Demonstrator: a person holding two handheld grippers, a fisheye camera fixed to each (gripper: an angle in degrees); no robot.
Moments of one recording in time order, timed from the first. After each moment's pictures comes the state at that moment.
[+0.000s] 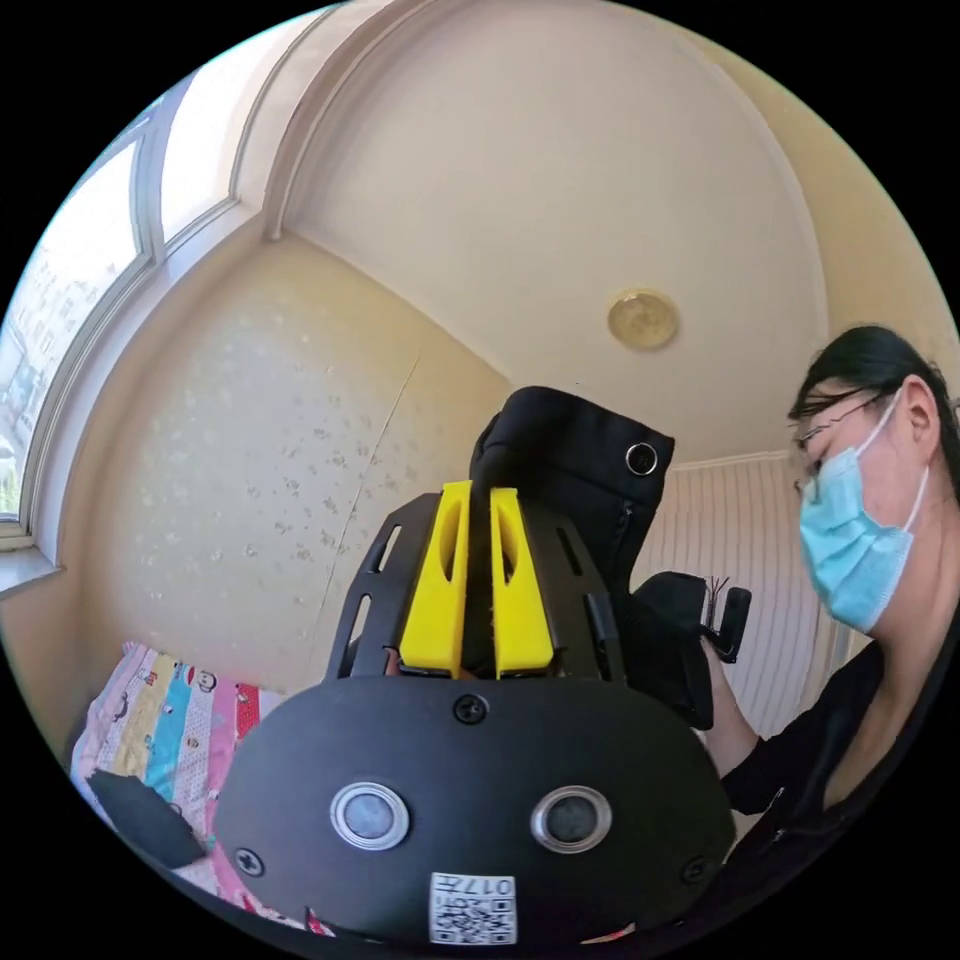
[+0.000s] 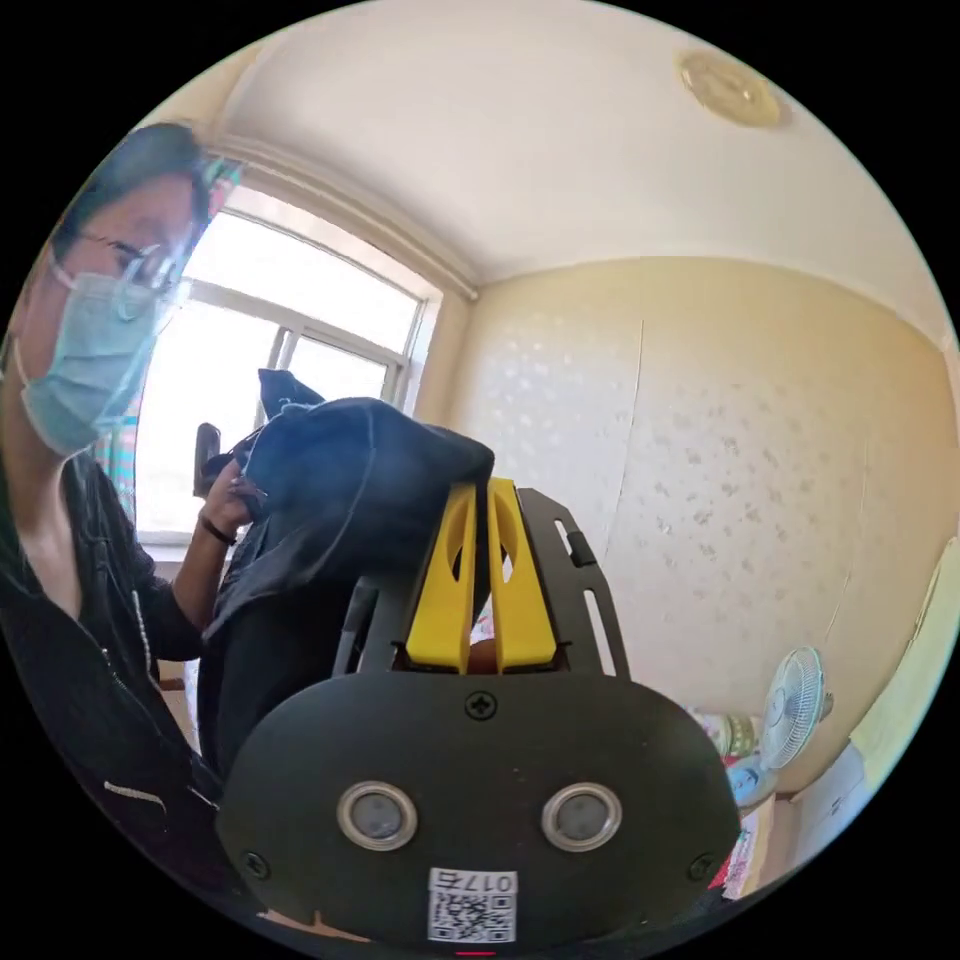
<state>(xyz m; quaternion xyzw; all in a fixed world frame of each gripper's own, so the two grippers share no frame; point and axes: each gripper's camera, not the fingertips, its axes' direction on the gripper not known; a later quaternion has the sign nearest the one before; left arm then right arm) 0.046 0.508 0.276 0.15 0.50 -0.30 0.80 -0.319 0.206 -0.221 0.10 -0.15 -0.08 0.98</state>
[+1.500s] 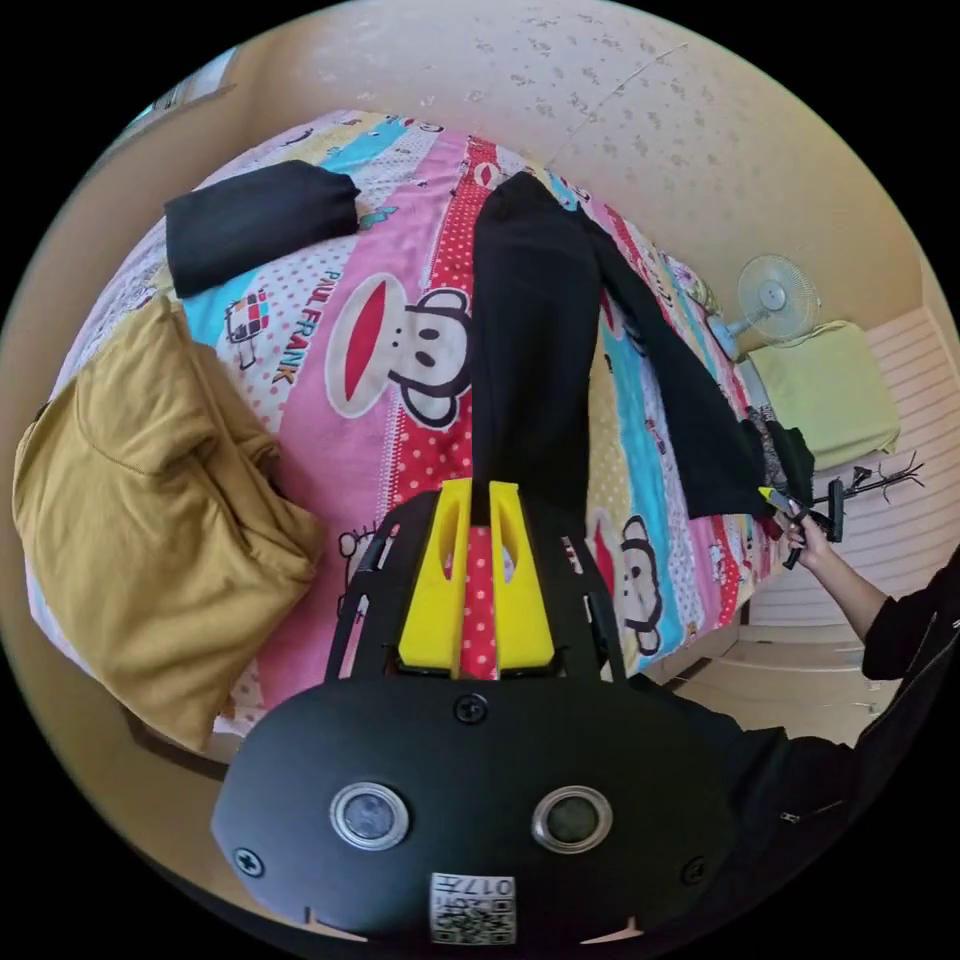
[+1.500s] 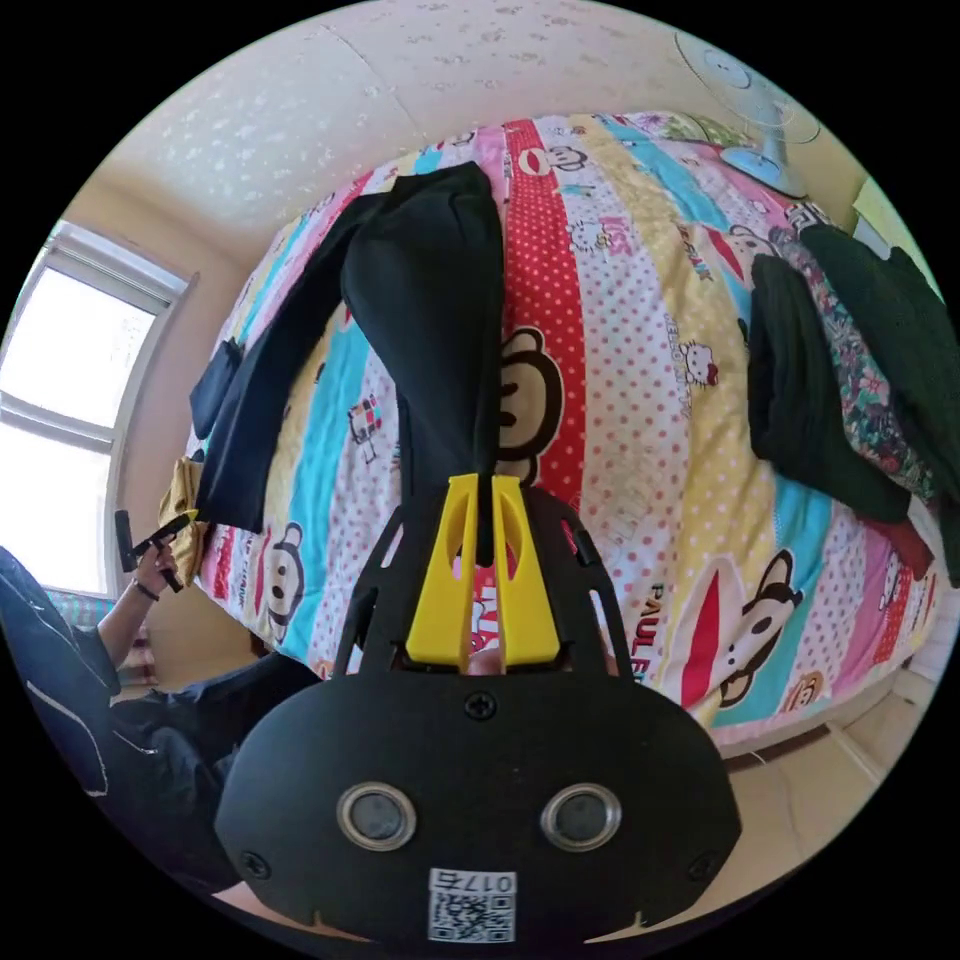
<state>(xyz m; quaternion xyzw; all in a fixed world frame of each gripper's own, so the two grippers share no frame) 0.495 0.853 0.469 -0.52 0.39 -0.13 0.75 -0.180 0.822 0.123 -0.48 -0.06 0.24 0.84</state>
